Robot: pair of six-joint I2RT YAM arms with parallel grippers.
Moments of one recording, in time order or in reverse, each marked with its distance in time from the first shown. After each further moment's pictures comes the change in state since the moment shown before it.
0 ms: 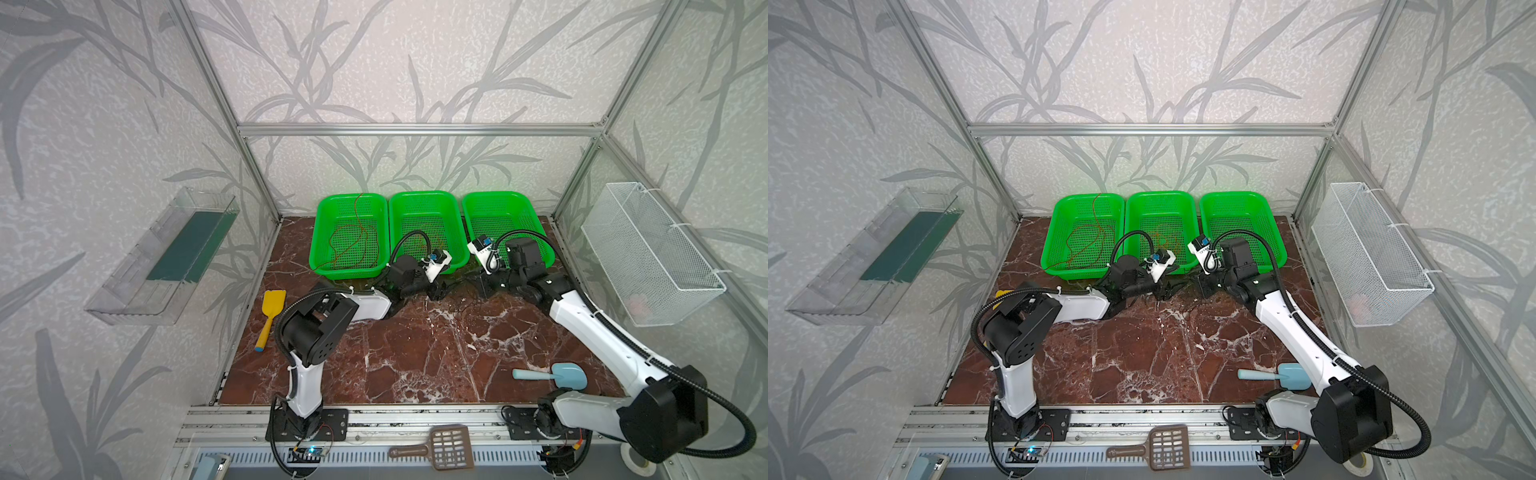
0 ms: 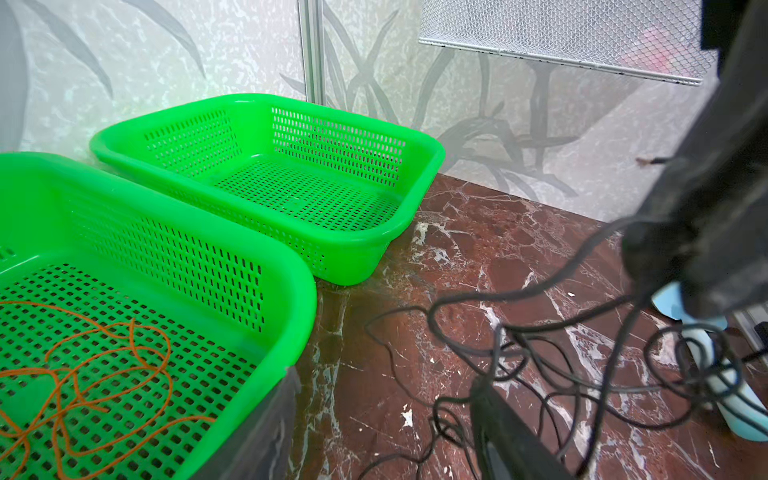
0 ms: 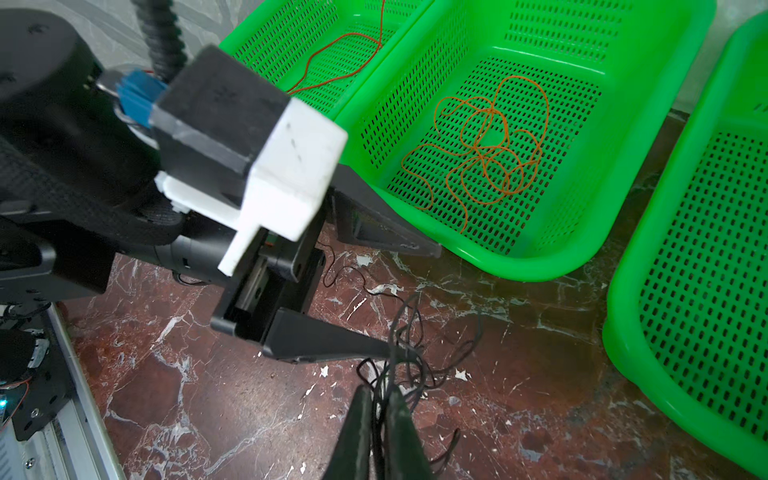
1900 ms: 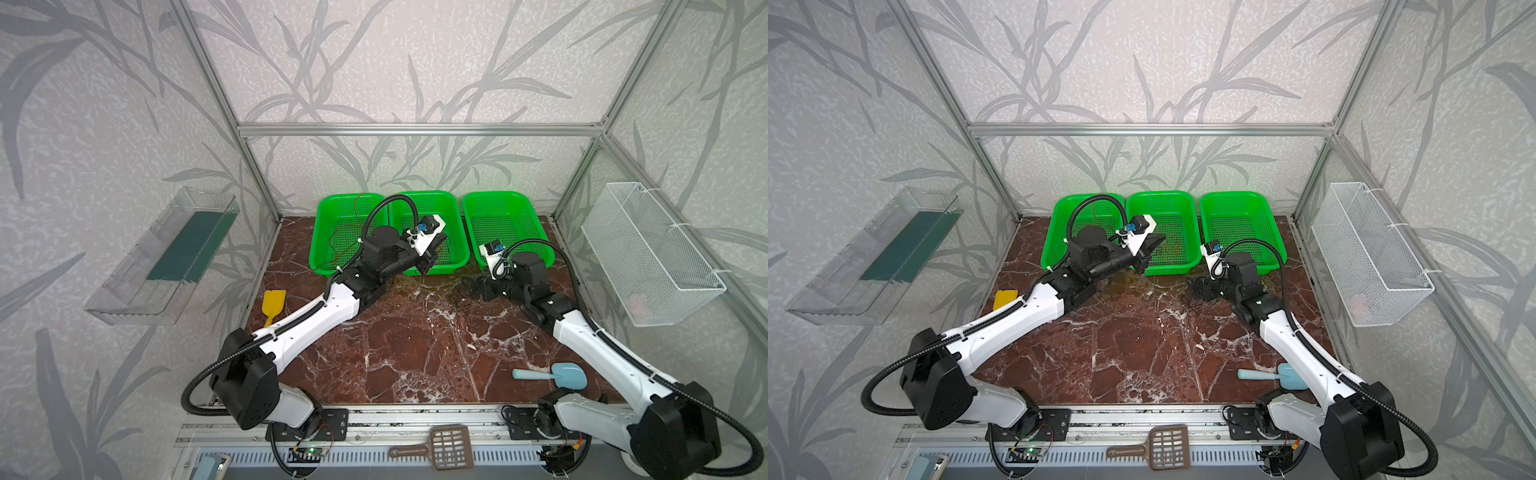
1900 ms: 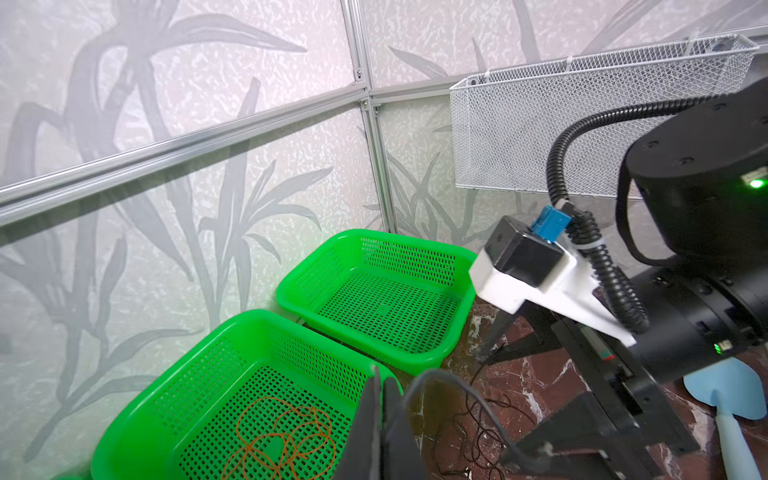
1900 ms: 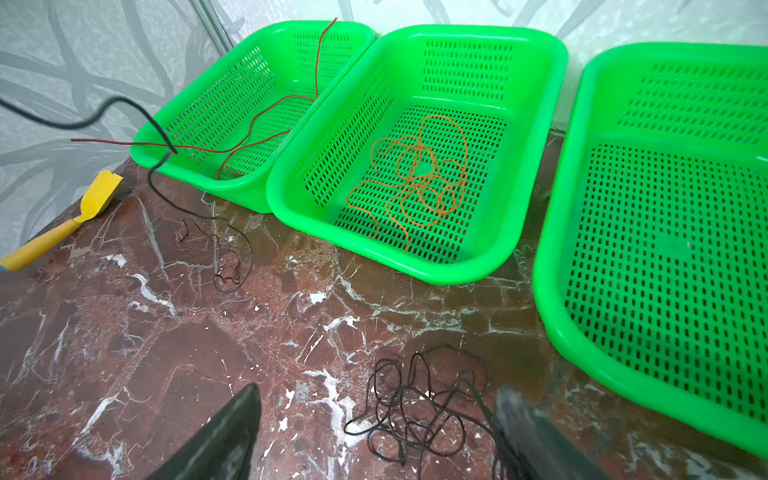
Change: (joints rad) left arm -0.010 -0.485 0.180 -0.489 -0.199 0.169; right arm -0.003 -0.099 -0.177 0.250 0.152 0.116
